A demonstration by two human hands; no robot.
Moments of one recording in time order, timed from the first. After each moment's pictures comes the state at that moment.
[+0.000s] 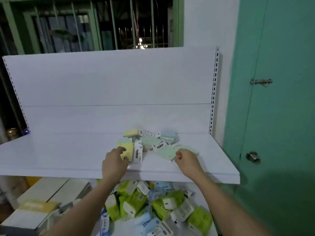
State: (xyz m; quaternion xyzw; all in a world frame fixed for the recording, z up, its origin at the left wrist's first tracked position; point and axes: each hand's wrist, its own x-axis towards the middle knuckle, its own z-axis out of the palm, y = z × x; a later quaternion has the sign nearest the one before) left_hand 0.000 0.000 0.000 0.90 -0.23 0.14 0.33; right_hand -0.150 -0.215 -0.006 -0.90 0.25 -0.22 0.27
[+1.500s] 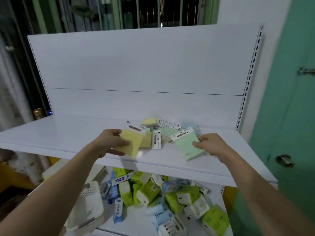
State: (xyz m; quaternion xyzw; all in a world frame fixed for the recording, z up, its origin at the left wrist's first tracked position) left_hand 0.060 0.060 0.053 0.79 -0.16 -0.18 0.56; right_hand -0.122 -0.241 0.038 -0.82 0.27 -0.16 0.47
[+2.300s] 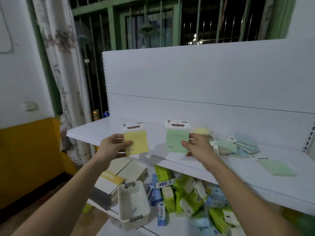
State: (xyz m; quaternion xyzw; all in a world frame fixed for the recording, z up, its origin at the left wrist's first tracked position) left_hand 0.075 0.260 0.050 0.69 -0.10 -0.03 0.72; right_hand -0.013 -0.026 0.051 -0.77 0.06 -0.20 0.60
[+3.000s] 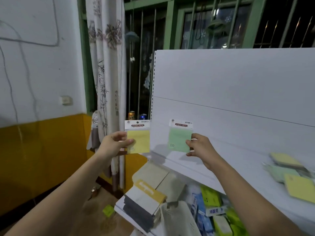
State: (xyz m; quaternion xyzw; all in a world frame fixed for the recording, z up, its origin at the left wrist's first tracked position) left_hand 0.251 0.494 0.052 0.70 -0.08 0.02 0.71; right_hand 0.207 0.195 0.063 -0.78 0.04 -0.13 0.62
